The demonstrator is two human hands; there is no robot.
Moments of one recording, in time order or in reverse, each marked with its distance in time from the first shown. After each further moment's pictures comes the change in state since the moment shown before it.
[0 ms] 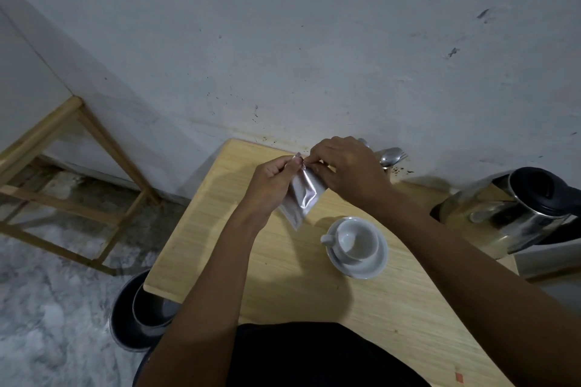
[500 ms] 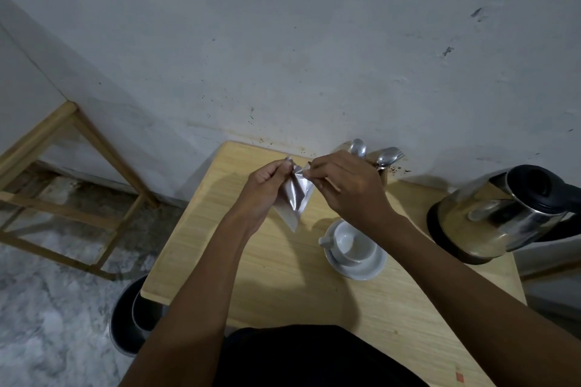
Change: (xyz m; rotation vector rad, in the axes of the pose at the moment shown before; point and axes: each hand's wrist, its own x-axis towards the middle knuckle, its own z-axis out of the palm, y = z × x) left_hand 0.011 -0.018 -0.008 -0.104 -0.037 -0.043; right_hand -0.027 -0.009 0.003 0.017 0.299 -0.115
